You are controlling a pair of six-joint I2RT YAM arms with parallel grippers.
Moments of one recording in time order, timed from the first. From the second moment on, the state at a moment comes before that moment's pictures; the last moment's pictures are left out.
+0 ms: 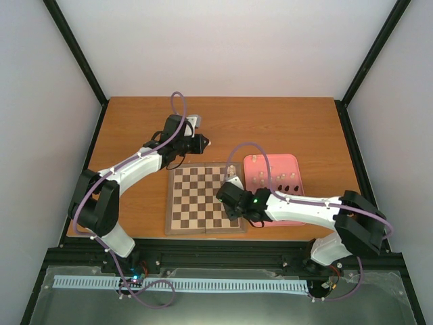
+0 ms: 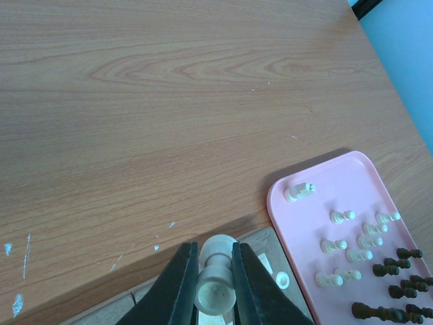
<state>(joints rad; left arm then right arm) -0.46 1.62 1.11 -0.13 0.25 -0.41 1.09 1.47 0.83 -0.49 0.32 0.55</state>
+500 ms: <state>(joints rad) -0.46 1.63 1.11 -0.13 0.26 -0.41 1.03 1.27 0.98 -0.64 0.46 0.52</state>
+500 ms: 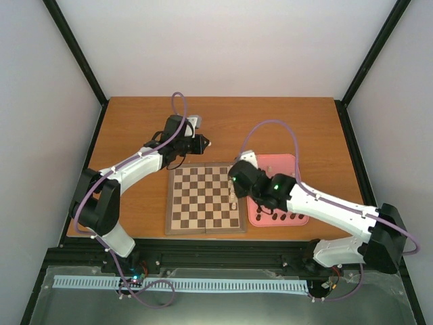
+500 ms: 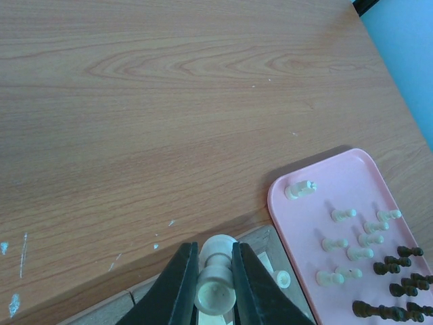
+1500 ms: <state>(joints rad) -0.46 1.63 1.12 -0.13 0.27 -0.41 0.46 1.84 1.23 -0.39 0.19 0.25</state>
